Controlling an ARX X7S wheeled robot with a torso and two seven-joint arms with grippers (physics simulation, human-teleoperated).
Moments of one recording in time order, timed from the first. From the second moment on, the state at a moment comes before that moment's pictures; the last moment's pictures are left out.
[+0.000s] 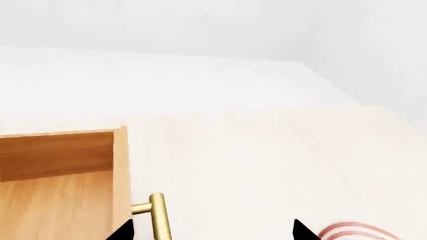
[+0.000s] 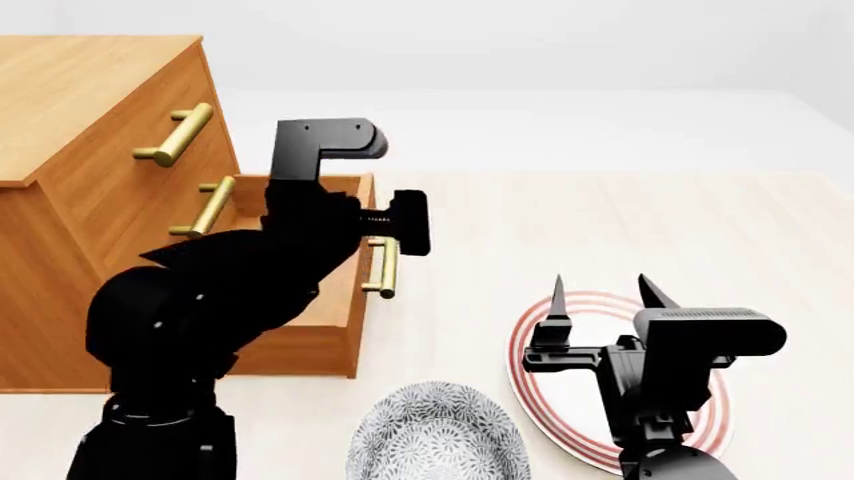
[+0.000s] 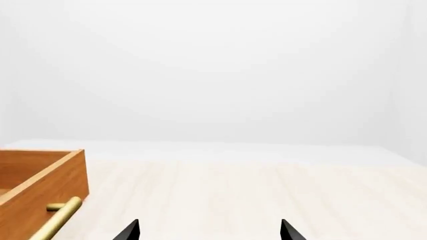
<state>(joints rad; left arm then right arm) -0.94 -0.09 0.12 0.04 -0.68 -1.22 -0.24 0.16 0.36 -0.19 -0.45 0.37 0.41 0.35</state>
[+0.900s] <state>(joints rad) -0.44 -0.24 0.10 0.78 -0.51 -0.80 -0.33 0.45 0.46 -0.25 -0.86 0.34 0.67 0.44</state>
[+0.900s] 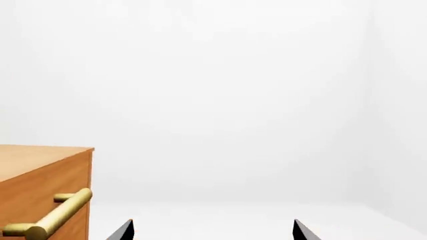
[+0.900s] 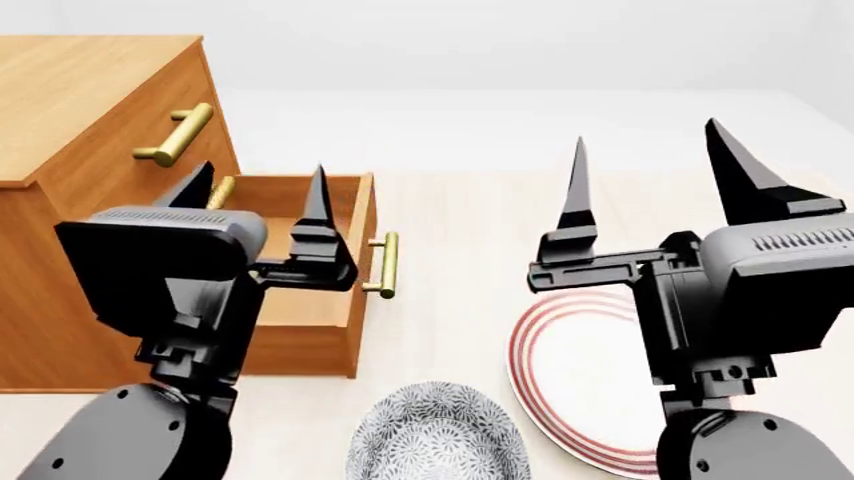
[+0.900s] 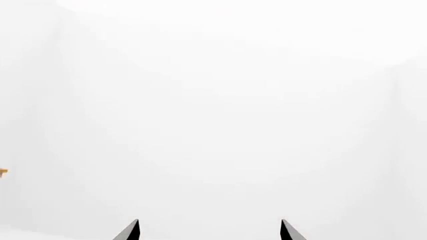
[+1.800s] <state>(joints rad) -0.66 -0.28 0.05 1.00 -0.62 -0.96 -0.46 0.80 0.63 -0.33 -1.04 0.58 0.80 0.68</state>
